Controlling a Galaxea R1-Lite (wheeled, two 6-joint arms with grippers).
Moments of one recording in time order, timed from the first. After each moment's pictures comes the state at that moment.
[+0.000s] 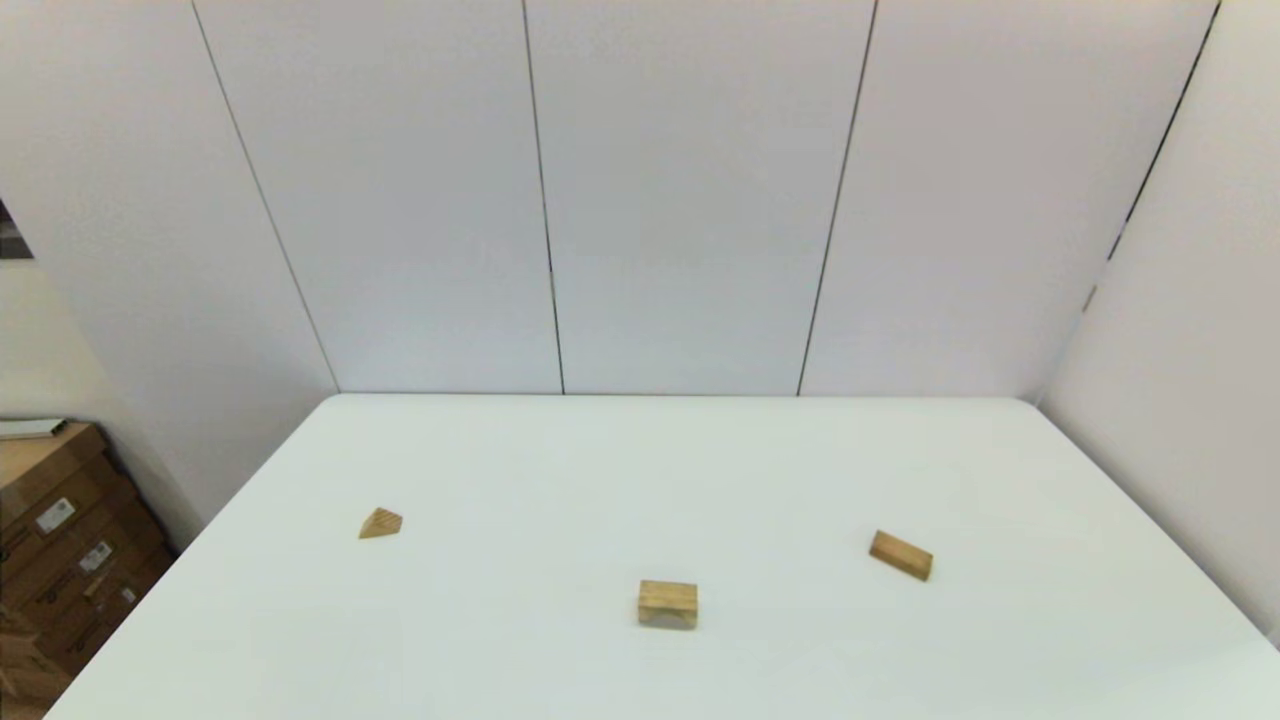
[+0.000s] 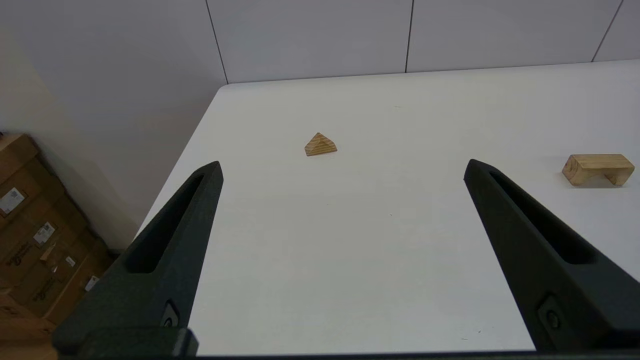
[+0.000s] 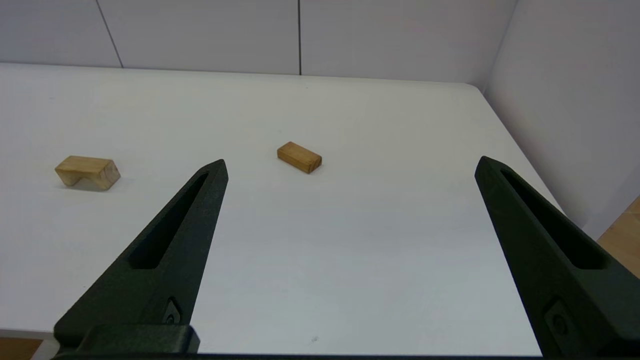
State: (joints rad) left arm 0.00 0.00 0.00 0.01 -0.01 0.03; right arm 0.00 0.00 0.00 0.00 0.02 -0.03
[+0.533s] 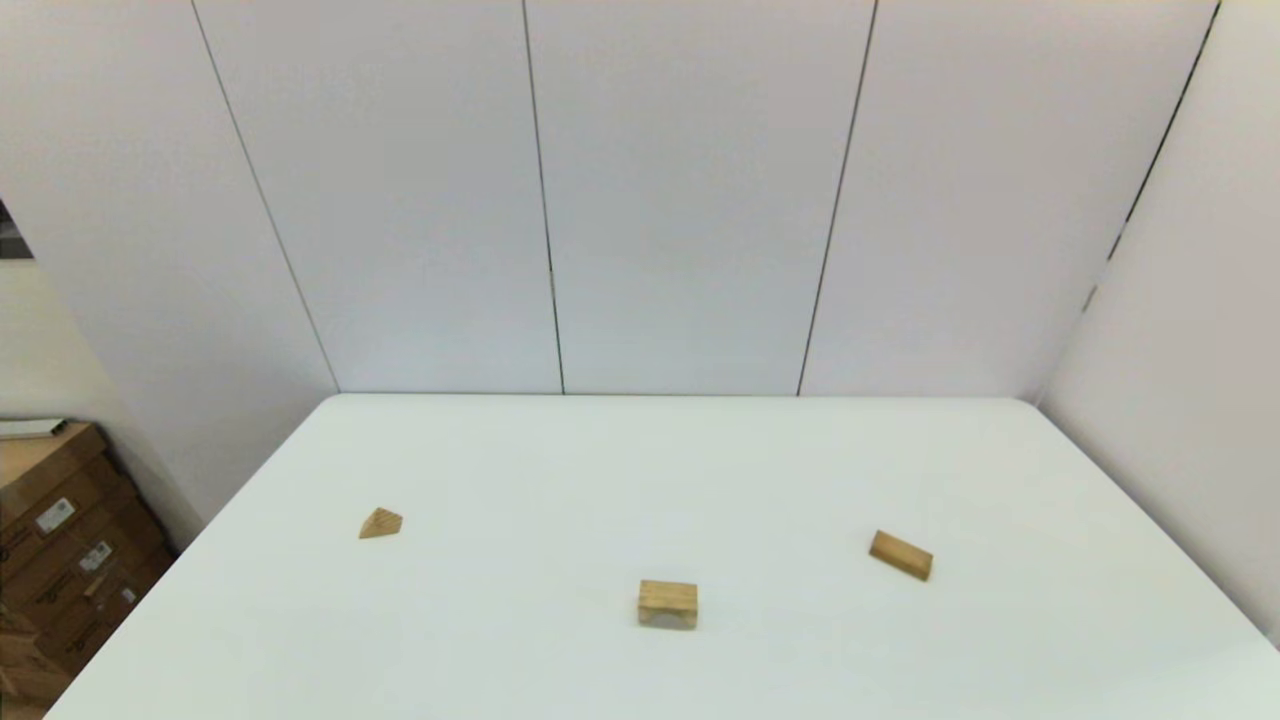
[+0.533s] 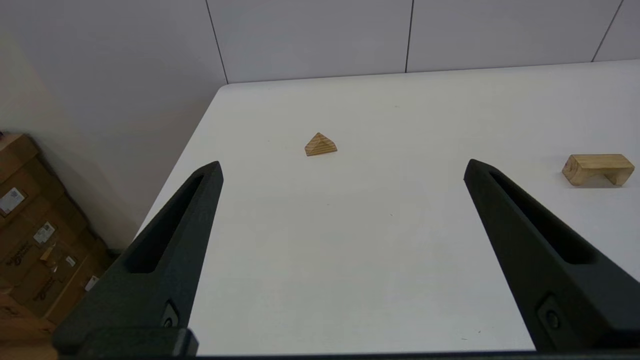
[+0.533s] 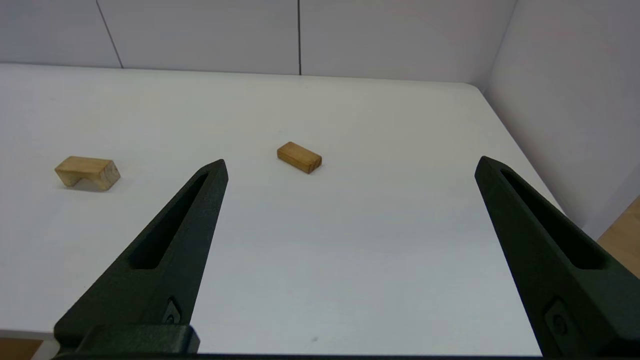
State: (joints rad) left arm 0.00 0.00 0.00 0.01 -0.01 0.03; right arm 0.00 0.00 0.00 0.00 0.02 -0.02
